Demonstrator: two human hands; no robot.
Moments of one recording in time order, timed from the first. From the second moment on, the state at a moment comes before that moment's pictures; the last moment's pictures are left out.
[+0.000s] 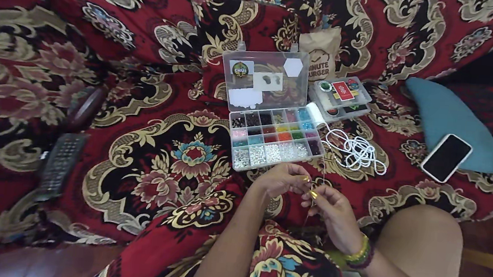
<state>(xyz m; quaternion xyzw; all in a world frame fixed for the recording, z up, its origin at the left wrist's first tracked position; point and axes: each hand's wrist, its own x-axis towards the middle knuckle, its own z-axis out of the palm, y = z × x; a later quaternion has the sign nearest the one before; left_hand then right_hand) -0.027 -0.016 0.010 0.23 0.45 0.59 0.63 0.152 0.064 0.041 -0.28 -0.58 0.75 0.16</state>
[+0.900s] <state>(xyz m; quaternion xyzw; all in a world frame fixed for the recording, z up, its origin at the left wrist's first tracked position) 0.011 -0.061 0.047 0.17 0.60 0.61 0.49 0.157 0.069 0.049 -0.22 -0.55 0.79 0.13</state>
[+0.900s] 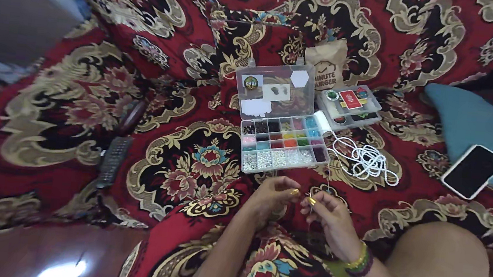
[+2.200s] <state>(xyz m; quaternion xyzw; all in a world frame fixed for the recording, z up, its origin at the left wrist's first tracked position) 0.089 -0.023 0.035 -0.01 0.43 0.73 0.53 0.193 0.106 0.039 -0.17 -0.53 0.83 0.05</state>
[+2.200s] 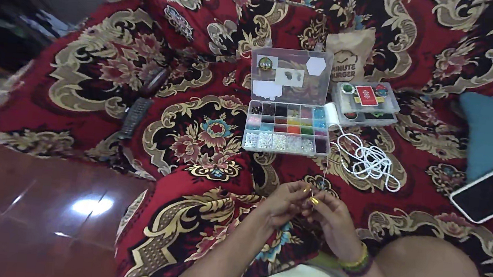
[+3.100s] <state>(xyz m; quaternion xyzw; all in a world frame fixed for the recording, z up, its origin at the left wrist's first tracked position) 0.084 -0.028 0.034 -0.06 0.42 0.74 0.53 0.186 0.098 0.033 -0.19 -0.55 0.82 0.04</state>
